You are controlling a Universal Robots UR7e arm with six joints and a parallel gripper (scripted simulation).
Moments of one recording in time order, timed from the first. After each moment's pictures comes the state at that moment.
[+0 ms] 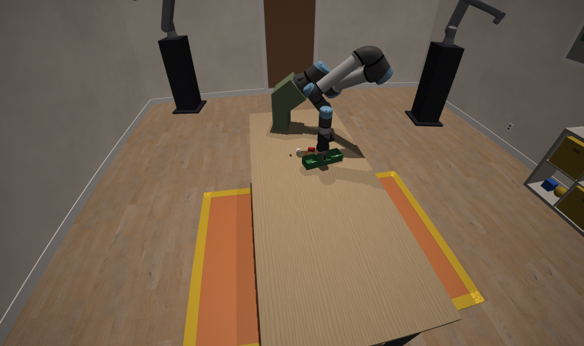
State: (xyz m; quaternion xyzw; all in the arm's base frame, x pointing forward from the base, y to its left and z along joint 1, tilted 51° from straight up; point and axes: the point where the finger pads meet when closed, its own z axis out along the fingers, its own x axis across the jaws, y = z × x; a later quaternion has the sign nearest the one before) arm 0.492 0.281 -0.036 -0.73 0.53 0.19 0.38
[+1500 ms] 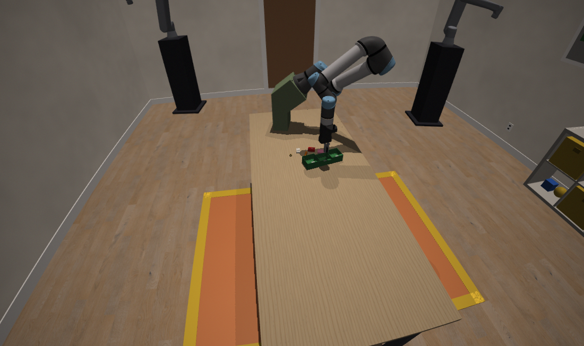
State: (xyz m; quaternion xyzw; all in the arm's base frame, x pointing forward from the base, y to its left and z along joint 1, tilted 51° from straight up) arm 0.480 0.243 0.008 -0.73 0.53 0.19 0.38
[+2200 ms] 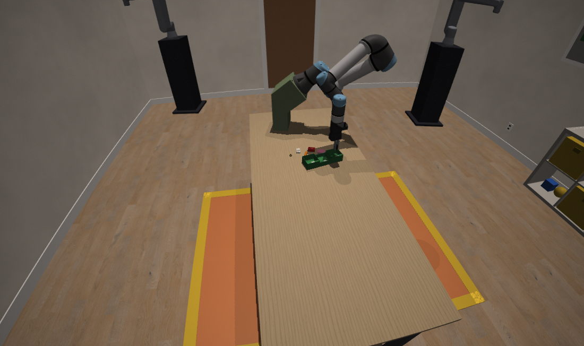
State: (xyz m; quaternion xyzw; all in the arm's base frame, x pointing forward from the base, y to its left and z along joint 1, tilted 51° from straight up) arm 0.452 0.287 0.057 -0.73 0.53 0.19 0.38
